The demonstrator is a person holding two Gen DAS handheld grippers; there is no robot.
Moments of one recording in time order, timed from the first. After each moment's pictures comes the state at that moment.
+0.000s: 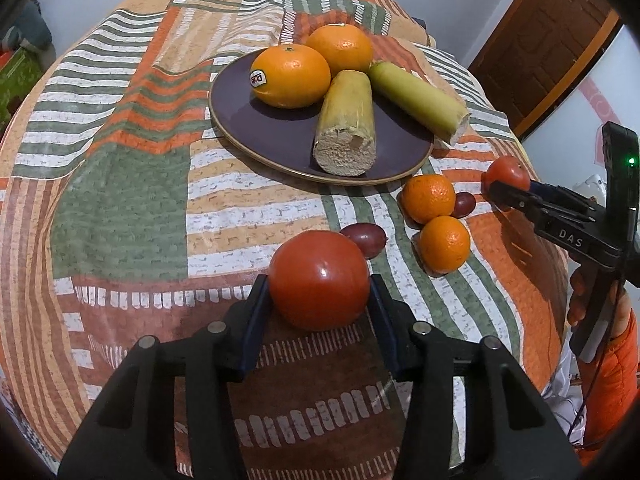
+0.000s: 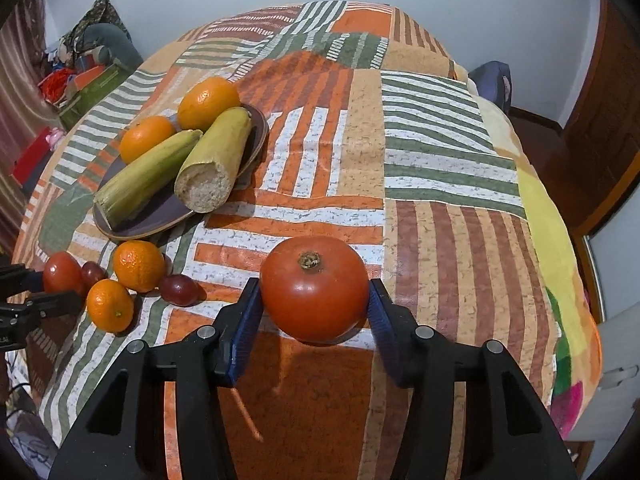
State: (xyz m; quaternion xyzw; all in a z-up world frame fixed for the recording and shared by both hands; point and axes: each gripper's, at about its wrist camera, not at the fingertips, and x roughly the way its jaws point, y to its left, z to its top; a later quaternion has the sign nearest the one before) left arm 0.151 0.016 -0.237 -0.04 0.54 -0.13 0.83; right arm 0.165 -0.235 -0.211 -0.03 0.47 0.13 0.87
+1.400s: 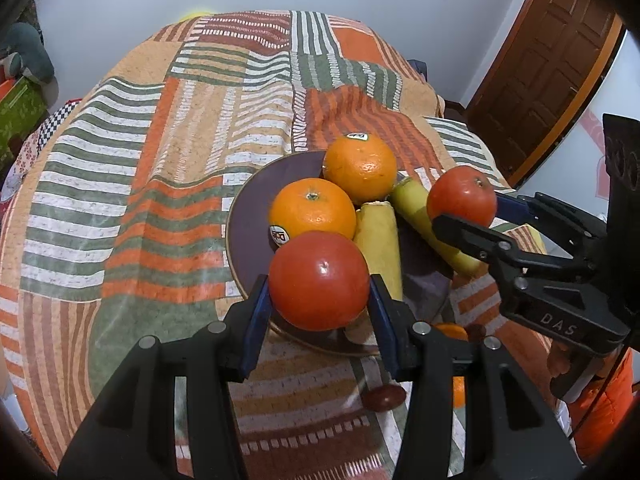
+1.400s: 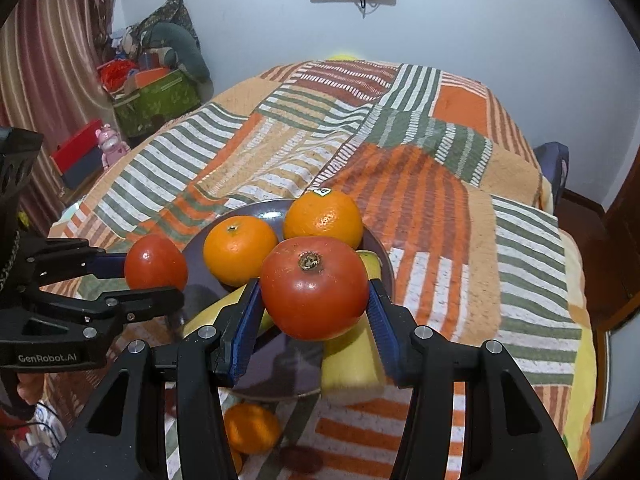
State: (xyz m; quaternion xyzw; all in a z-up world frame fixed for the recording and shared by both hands) left arm 0.233 0.026 -0.197 -0.04 0.48 -0.12 0.87; right arm 0.219 -0.137 -0.168 -0.08 0.40 0.23 0.88
